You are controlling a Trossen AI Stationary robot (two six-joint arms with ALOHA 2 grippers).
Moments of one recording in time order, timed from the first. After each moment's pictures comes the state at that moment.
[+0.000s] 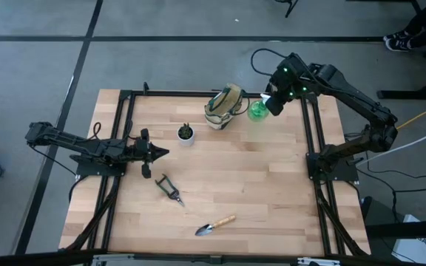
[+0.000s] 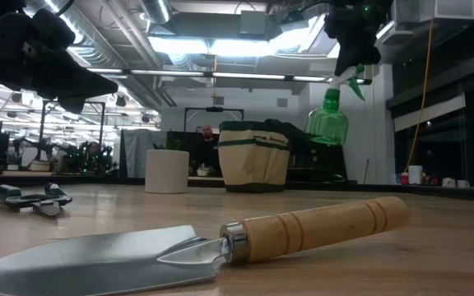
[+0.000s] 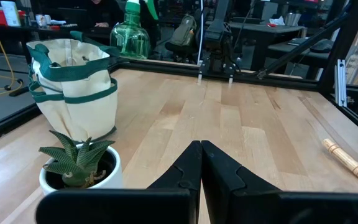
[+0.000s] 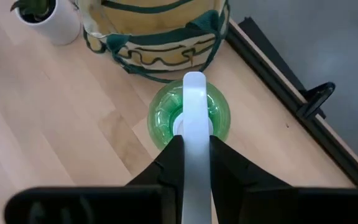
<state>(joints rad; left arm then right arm) -0.19 0.33 0.01 0.21 -0.37 -0.14 -0.63 1.37 1.49 -1.18 -0.07 0.05</state>
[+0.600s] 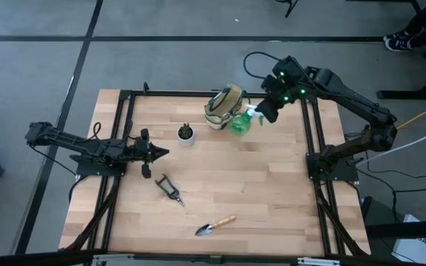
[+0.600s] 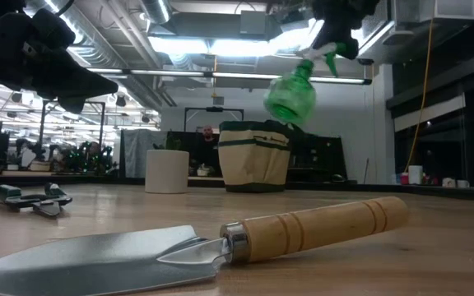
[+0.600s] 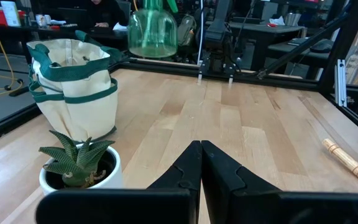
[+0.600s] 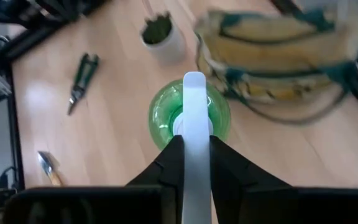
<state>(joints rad) -0.19 0.33 0.01 0.21 -0.37 -0.14 -0.53 1.37 1.50 -1.04 -0.34 0.09</state>
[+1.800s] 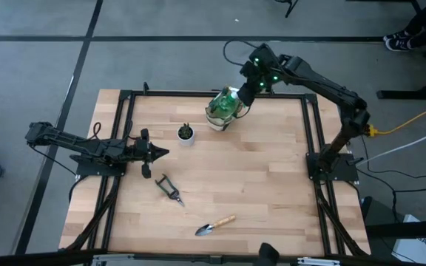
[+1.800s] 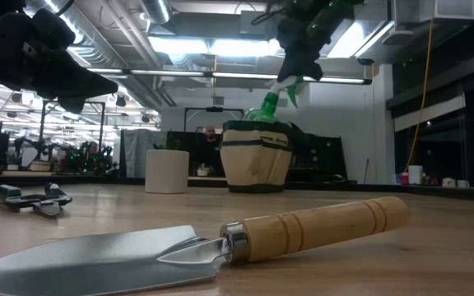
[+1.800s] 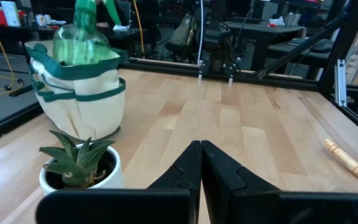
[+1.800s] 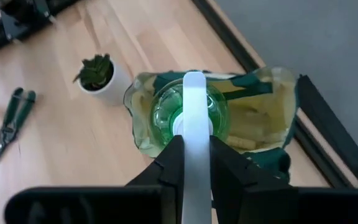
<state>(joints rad) -0.19 0.33 0.01 0.21 -0.37 -0.14 -0.60 1.70 1.72 -0.96 -0.24 0.02</state>
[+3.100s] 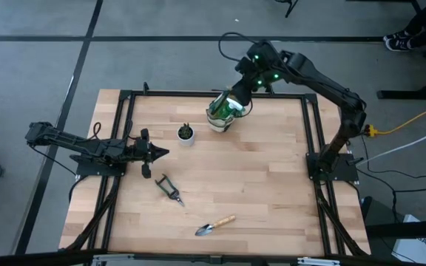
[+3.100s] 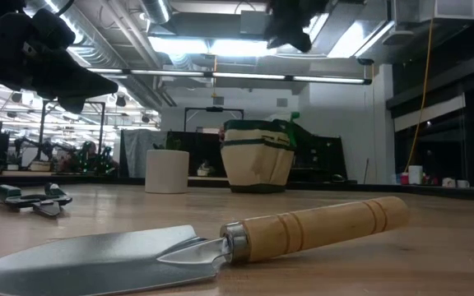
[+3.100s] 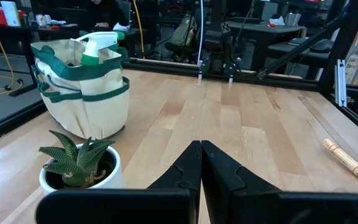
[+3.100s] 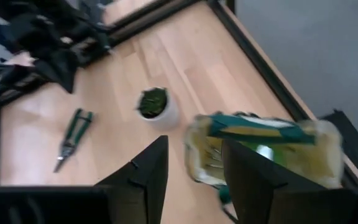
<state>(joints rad) -0.19 0.33 0.01 0.21 -0.37 -0.14 -0.49 1.72 1.93 -1.01 -0.29 0.10</state>
